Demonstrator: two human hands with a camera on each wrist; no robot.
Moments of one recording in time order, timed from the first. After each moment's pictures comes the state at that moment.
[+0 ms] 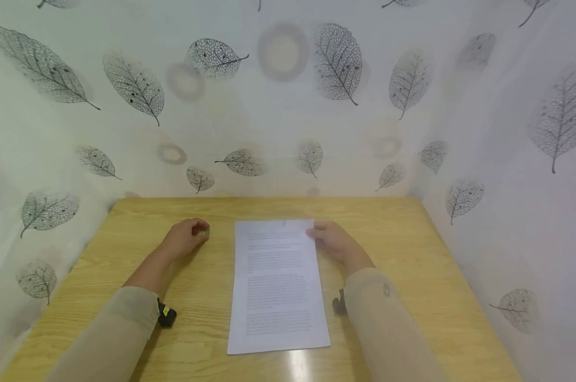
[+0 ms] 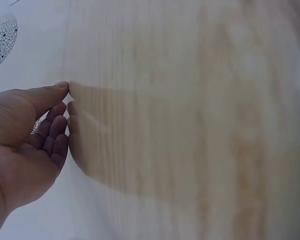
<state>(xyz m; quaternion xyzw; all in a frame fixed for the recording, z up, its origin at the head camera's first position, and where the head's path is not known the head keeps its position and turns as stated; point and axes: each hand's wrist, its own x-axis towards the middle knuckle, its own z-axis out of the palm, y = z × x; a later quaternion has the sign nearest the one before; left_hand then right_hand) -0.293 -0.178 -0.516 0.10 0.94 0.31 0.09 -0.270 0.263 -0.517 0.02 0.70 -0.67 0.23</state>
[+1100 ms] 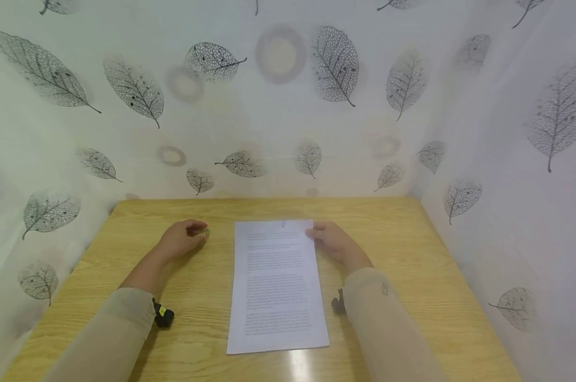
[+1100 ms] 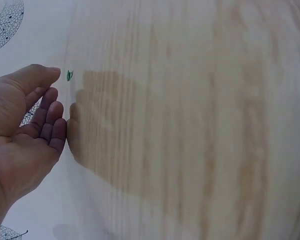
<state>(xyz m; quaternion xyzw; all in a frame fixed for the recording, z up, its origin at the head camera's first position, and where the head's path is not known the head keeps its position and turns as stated) -0.288 -0.189 -0.514 0.07 0.92 0.37 0.12 -0.271 0.264 -0.519 0.02 0.70 -0.67 0.22</state>
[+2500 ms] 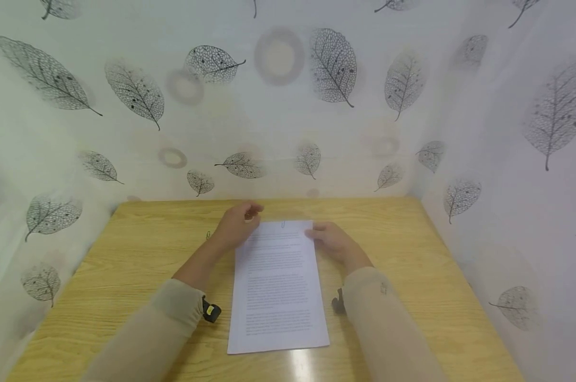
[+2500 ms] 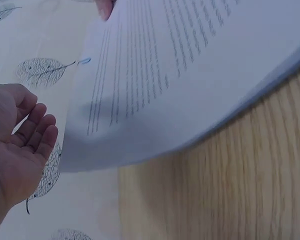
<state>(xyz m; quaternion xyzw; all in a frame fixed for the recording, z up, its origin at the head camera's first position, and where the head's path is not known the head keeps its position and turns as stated) -0.276 -0.032 -0.458 0.15 0.90 0.42 0.01 -0.275 0.266 -0.526 0.02 0.70 -0.68 0.22</state>
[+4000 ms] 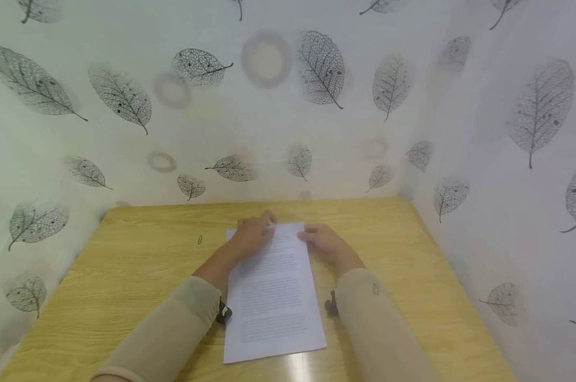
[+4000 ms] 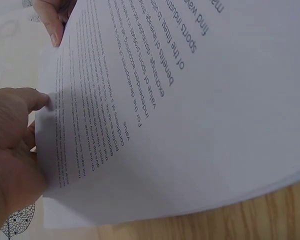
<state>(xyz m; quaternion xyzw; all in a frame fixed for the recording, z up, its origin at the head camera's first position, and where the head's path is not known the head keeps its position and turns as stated) -0.287 0.018 -0.491 0.20 0.94 0.26 0.06 -0.276 0.264 -0.528 0.02 0.70 -0.67 0.22</state>
